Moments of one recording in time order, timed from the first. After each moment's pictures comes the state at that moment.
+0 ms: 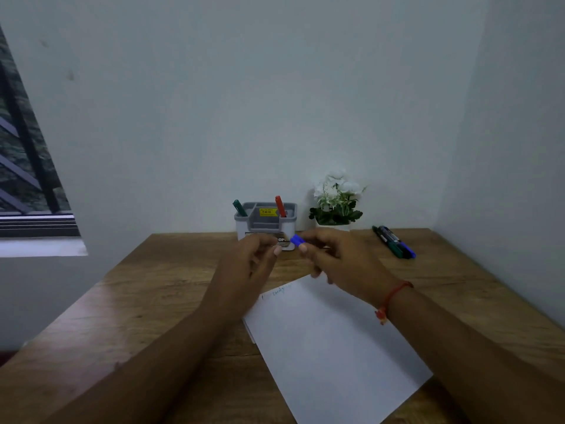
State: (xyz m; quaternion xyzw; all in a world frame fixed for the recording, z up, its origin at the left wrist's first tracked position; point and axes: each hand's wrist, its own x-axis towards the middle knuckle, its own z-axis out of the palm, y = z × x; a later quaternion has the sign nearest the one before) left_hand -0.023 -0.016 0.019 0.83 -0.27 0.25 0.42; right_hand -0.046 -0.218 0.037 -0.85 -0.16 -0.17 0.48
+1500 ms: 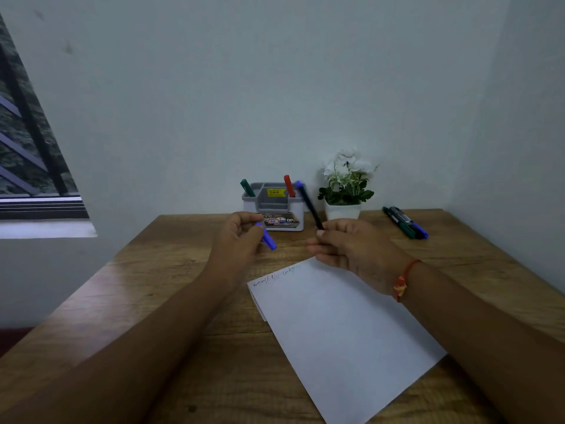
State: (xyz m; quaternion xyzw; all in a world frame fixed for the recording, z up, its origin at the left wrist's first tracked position) left_hand -0.011 -0.008 0.021 0.71 -0.09 0.10 0.69; right_hand -0.047 -0.209 0.036 -0.68 0.01 0.02 0.74
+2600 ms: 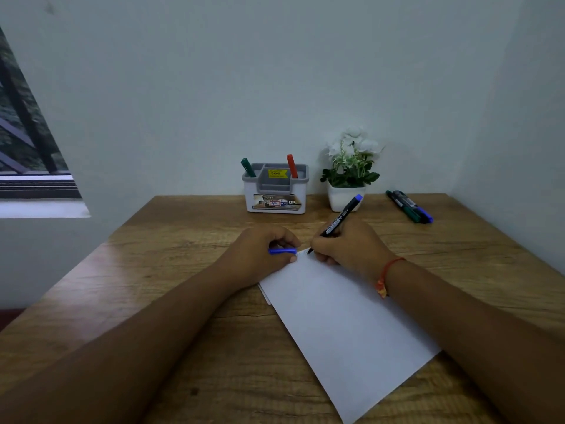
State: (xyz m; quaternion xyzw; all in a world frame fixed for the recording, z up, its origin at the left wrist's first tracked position) left_hand 0.004 -0.006 -0.005 0.90 -0.32 0.04 0.31; right_hand -0.037 -0.202 0.005 -0.89 0.01 -0.09 0.45
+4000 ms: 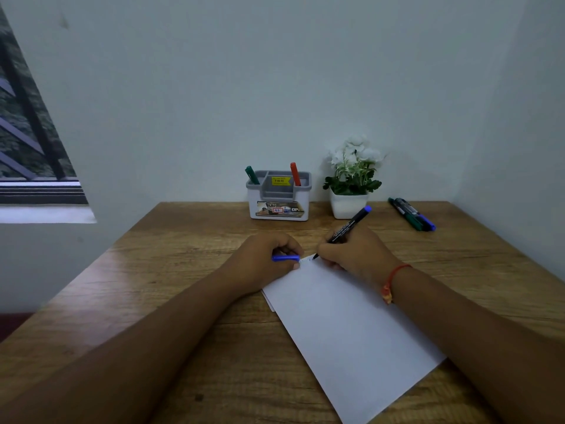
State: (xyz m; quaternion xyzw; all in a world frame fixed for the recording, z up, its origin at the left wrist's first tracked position) left_hand 0.006 -0.005 -0.006 0.89 -0.33 0.04 0.32; right_hand -0.033 -0.207 0.006 -0.89 0.04 -0.08 0.45
